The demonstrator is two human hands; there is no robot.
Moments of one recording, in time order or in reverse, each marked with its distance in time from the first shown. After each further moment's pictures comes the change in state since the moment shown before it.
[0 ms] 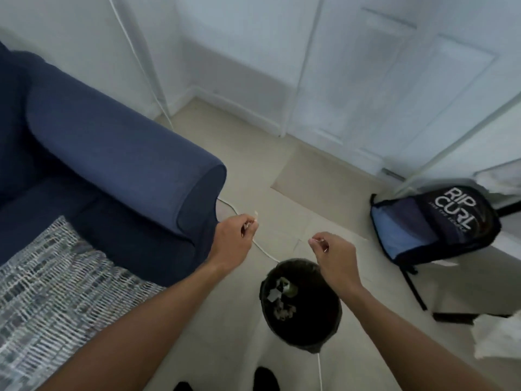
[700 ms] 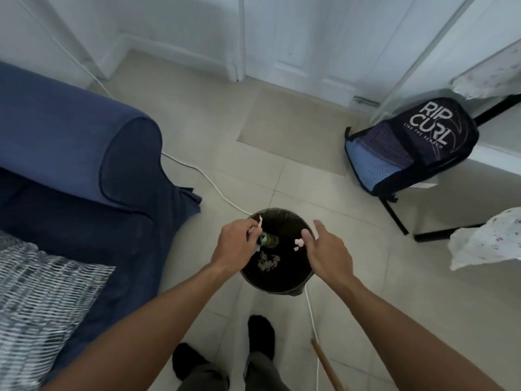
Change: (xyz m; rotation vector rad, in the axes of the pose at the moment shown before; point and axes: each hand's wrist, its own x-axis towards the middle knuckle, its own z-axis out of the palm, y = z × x) left_hand -0.071 -0.001 0.149 0.069 -0.316 0.018; right_hand -0.083 0.134 0.015 -0.127 -0.222 0.394
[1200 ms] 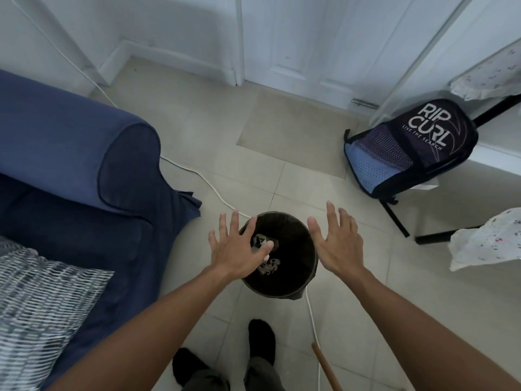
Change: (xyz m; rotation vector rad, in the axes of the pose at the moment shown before) left_hand -0.002 -0.001 0.008 0.500 -0.326 -0.160; right_hand 0.018 0.010 -0.023 -0.091 0.074 -0.009
